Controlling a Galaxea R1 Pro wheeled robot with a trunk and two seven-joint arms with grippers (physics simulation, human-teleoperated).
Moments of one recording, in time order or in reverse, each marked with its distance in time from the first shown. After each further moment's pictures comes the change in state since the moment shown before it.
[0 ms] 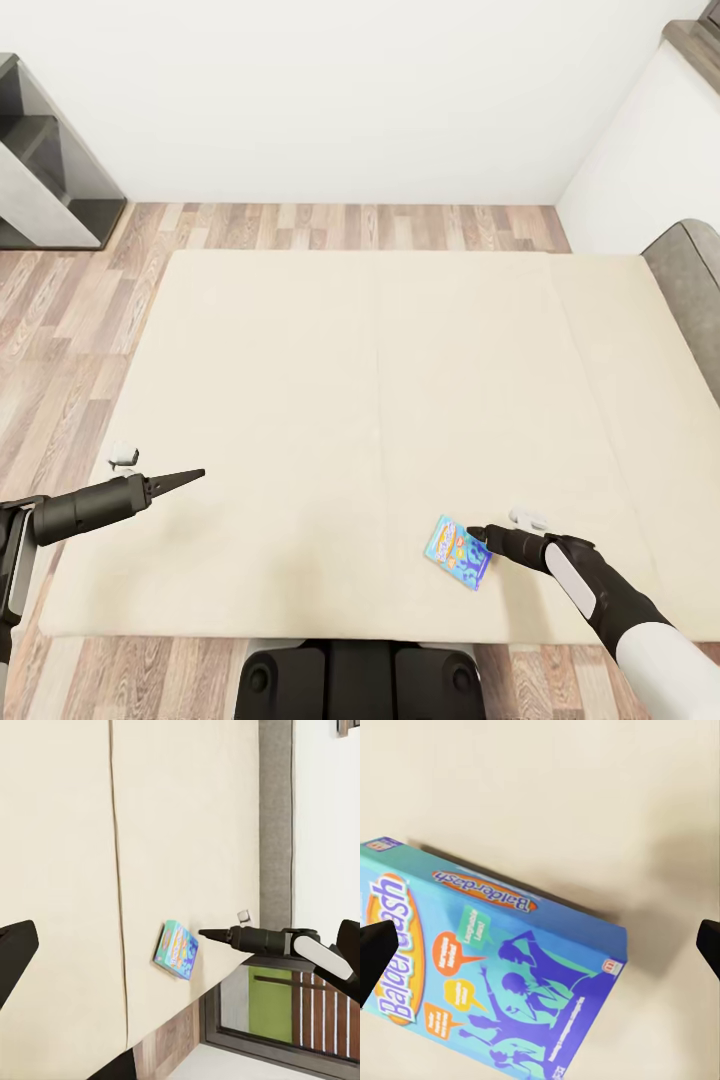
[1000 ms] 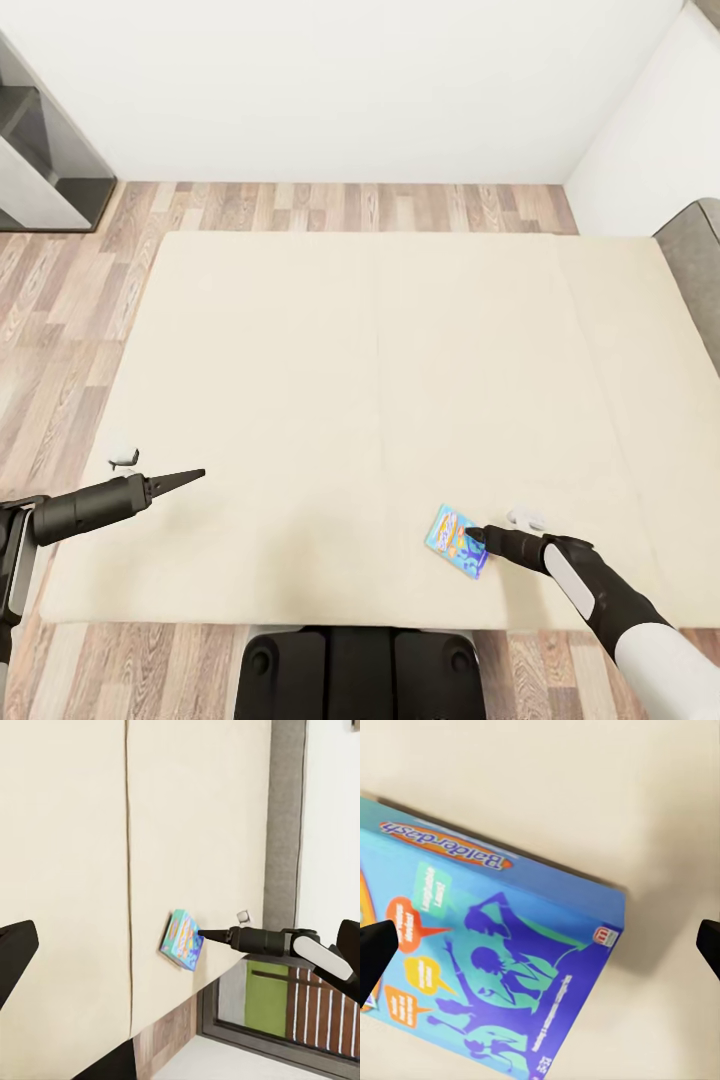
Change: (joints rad) left arm 0.000 0.000 -0.001 0.000 0.000 0.000 0.000; right arm 0.001 0.004 0.001 0.000 0.005 -0.001 0.003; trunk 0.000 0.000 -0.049
